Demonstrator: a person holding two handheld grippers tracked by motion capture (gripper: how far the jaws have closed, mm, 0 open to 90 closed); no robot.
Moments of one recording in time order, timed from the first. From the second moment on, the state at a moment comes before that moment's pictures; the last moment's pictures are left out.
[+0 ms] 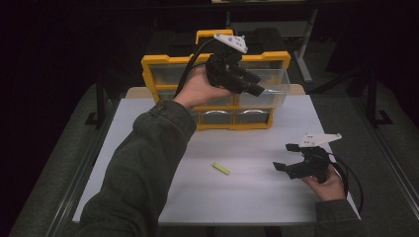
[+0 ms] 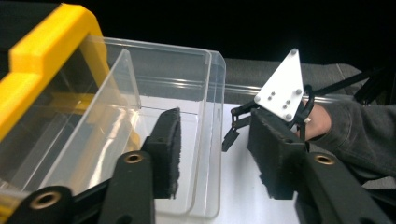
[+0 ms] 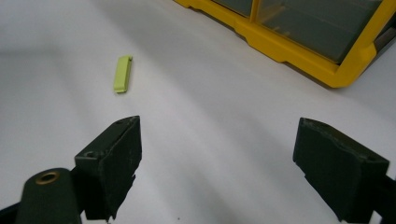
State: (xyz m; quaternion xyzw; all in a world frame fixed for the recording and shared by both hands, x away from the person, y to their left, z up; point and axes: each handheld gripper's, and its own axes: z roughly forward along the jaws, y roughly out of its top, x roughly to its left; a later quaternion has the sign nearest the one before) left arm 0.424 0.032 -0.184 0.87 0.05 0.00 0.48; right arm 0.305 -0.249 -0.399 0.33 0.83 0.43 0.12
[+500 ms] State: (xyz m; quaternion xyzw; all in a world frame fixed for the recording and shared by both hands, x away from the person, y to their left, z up) left arm 0.410 0.067 -0.172 0.86 0.06 0.01 0.51; right arm 0.306 -0.249 -0.401 0.34 0.83 0.43 0.12
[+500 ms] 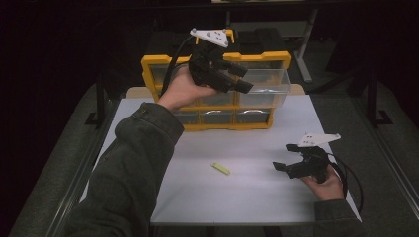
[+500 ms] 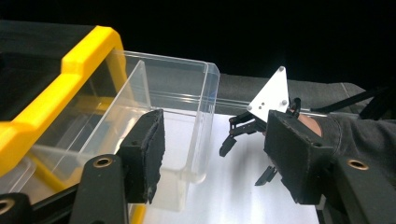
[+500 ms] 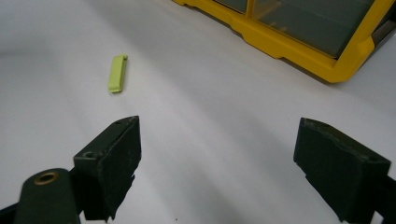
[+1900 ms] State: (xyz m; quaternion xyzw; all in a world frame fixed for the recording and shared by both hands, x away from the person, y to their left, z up) left arm 0.363 0.164 -0.205 0.83 0.12 0.04 0.54; right arm 0.307 -0.247 -0.404 0.35 0.83 0.43 0.12
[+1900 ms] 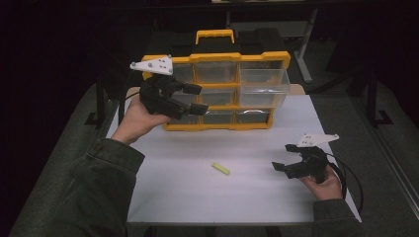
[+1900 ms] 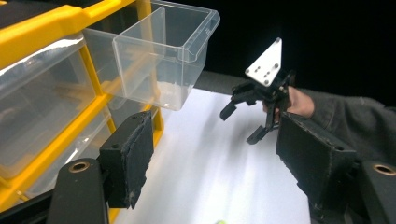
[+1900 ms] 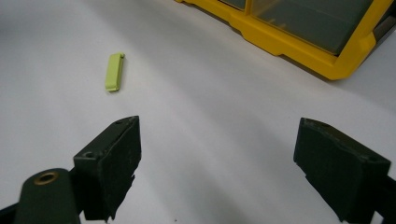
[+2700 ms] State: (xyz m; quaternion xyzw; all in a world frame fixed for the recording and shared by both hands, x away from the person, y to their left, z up) left arm 0.347 0.197 -0.243 0.82 0.18 0.07 0.54; right arm 0.307 -0.244 -0.407 0.35 0.83 0.42 0.12
